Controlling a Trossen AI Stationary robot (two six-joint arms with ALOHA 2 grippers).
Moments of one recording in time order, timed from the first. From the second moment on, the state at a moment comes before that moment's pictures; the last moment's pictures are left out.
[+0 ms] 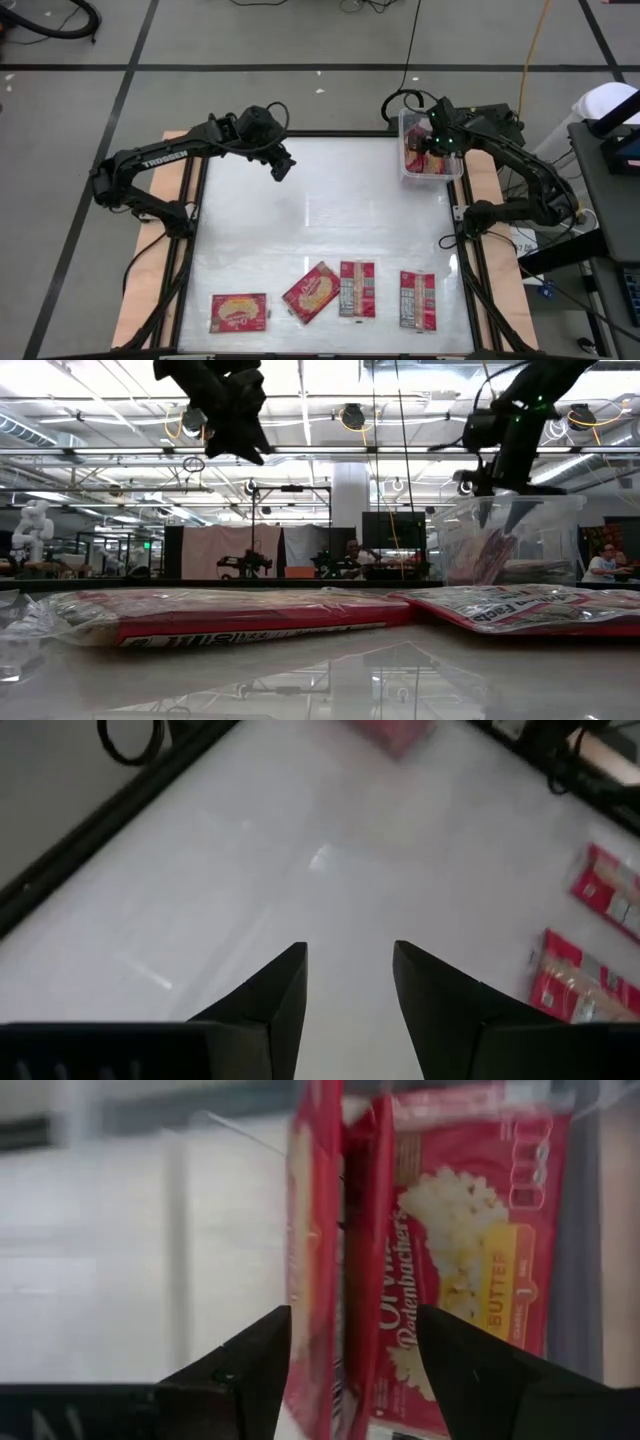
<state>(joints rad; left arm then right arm) 0.47 1.38 1.24 -0.65 0.19 -0.20 -1.02 1.22 0.90 -0.86 -0.03 0.63</state>
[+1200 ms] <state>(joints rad) 0.55 1.39 1.24 -0.58 0.23 -0.18 -1.01 1.22 0.91 -0.84 -0.10 0.59</state>
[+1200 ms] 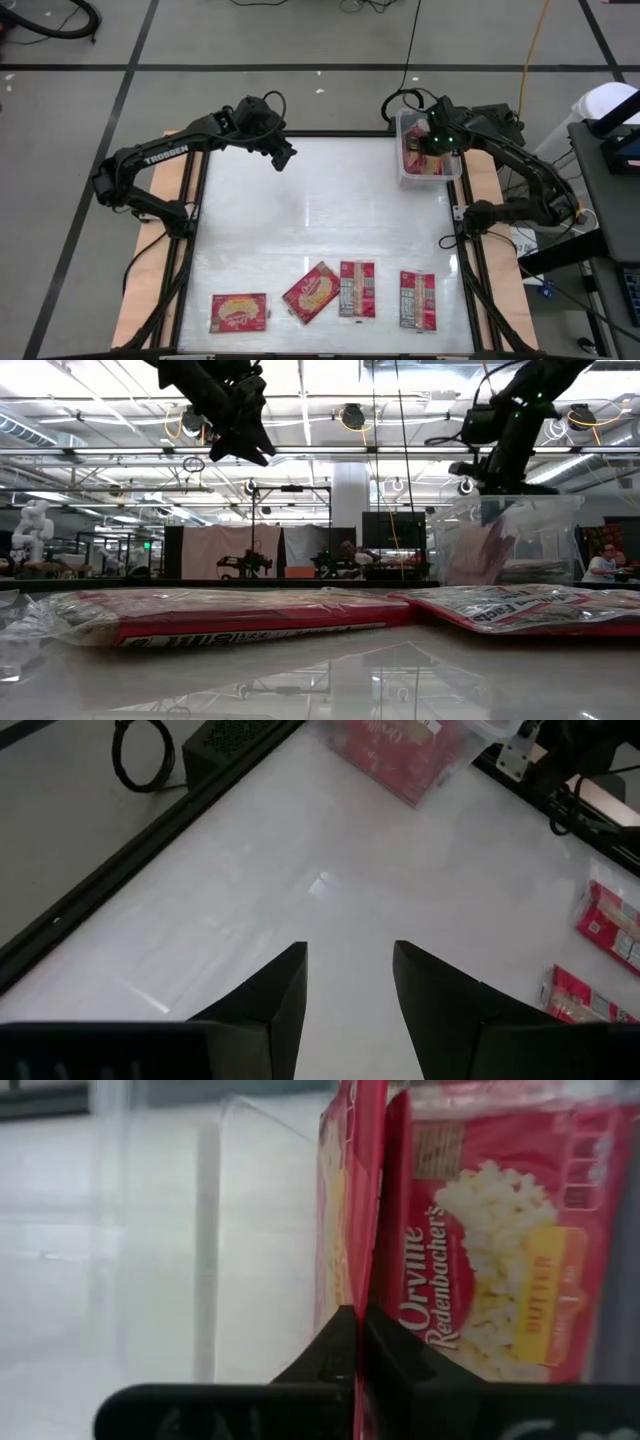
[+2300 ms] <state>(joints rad) 0.55 1.39 1.24 -0.58 0.25 -0.21 -1.01 1.23 1.04 -1.03 0.07 0.47</state>
